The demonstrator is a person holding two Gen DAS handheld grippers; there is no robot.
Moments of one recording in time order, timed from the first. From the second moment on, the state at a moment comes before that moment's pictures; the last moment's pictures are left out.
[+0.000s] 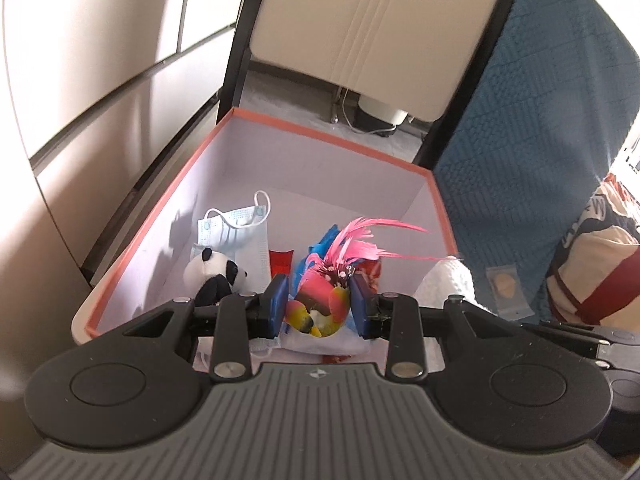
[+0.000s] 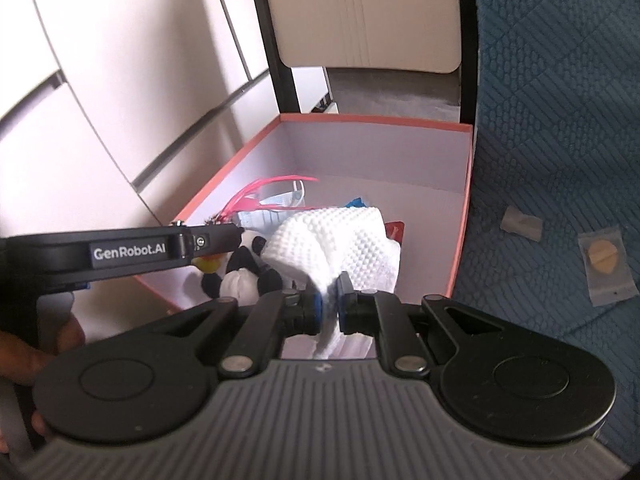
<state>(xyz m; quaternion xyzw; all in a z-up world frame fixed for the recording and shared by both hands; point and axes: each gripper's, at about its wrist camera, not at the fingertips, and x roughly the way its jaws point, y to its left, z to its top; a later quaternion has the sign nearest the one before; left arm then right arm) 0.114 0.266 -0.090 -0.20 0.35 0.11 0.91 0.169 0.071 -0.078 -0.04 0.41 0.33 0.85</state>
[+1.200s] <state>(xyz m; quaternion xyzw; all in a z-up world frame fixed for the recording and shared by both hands) 0.095 0.270 -0.078 -0.20 0.33 0.12 0.91 0.176 0.088 -0.080 -0.05 0.41 0.33 0.85</state>
